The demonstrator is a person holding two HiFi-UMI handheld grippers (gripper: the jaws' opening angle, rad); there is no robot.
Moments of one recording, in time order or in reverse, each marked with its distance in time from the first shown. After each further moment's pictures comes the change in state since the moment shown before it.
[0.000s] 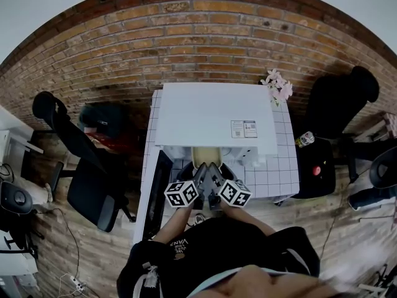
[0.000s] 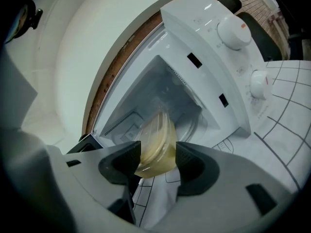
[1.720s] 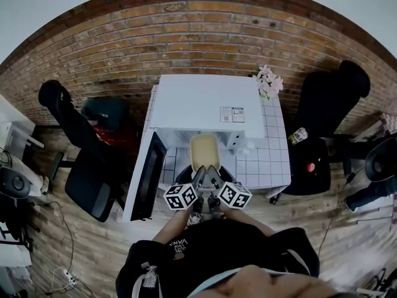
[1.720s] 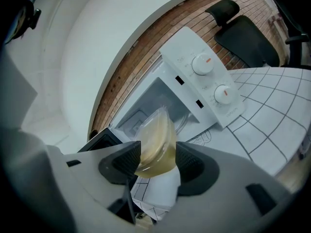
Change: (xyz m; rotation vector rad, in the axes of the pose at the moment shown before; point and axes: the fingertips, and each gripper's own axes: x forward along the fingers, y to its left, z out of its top) left arm -0.051 -0.052 -0.046 -0.011 -0.024 0.020; right arm -0.081 -0.006 -0.015 -0.016 0.025 0.031
